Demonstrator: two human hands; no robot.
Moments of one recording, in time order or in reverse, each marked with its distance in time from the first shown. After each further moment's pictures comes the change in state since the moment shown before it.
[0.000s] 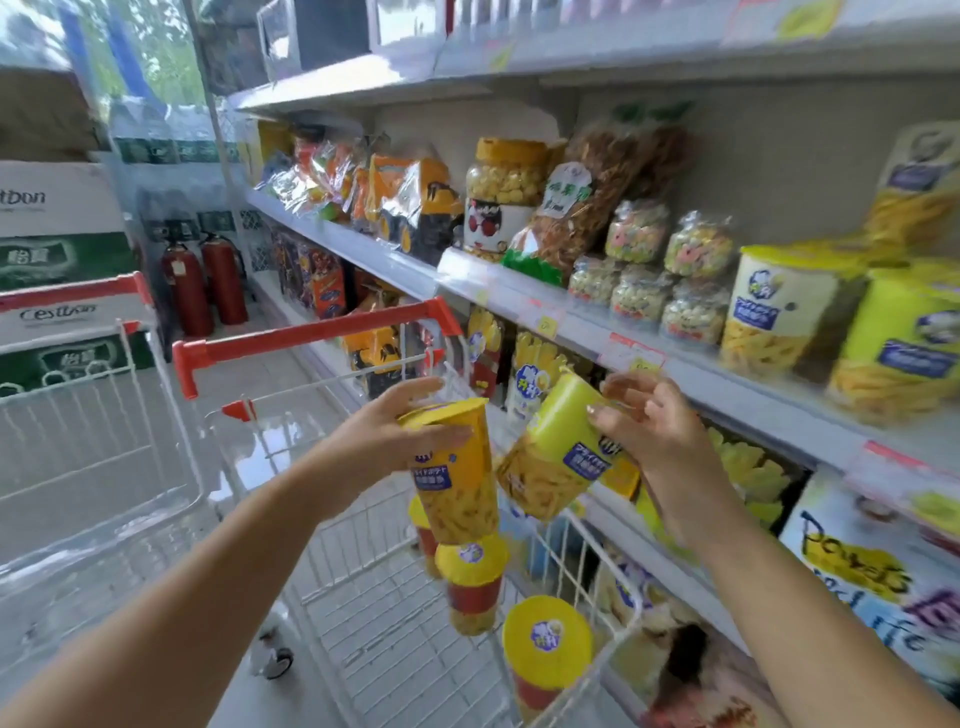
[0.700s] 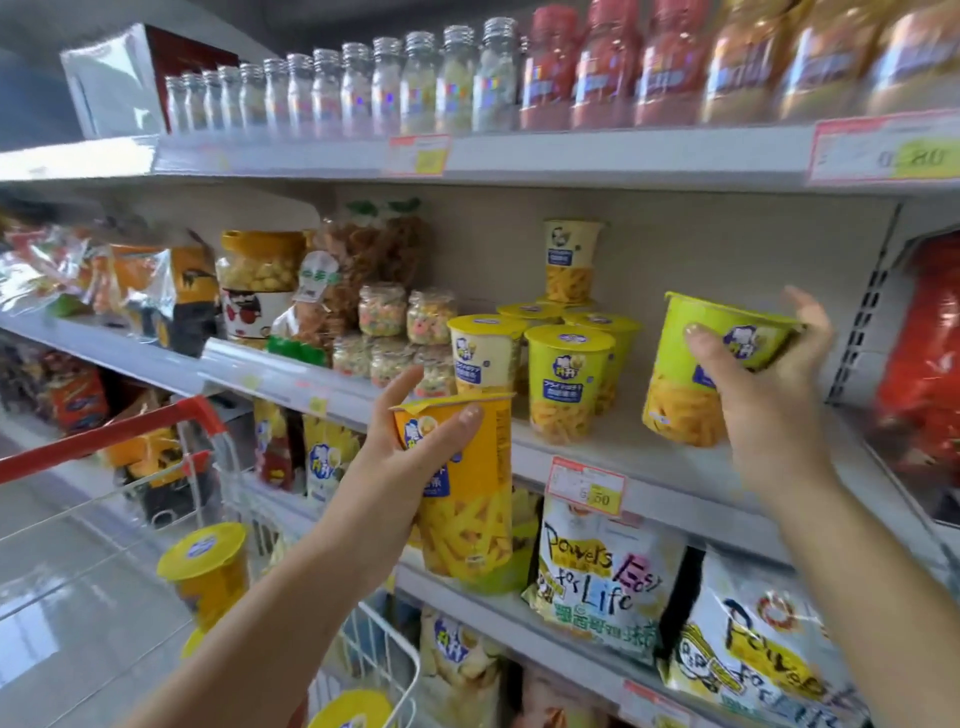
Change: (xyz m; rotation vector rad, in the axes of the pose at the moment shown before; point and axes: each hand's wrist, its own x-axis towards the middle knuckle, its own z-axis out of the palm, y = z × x) left_hand -0.017 0.098 0.193 -0.420 -0.302 0.288; right_hand -0.064 -0.118 -0.206 -0.247 0.861 -0.361
